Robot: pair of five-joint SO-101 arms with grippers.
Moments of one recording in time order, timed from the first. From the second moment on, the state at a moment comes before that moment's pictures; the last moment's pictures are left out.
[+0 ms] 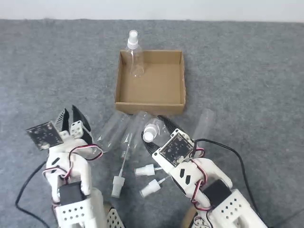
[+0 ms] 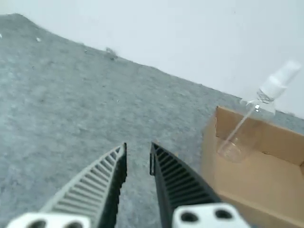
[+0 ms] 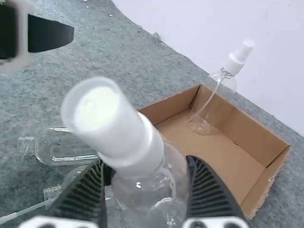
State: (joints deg) left arm -19.3 -103.5 97.2 36.7 16.4; right arm -42.4 -86.1 89.1 23.1 14.2
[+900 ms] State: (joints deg) left arm -19.5 -103.5 97.2 36.5 12.4; right arm -38.6 -80.4 71.1 23.1 13.9
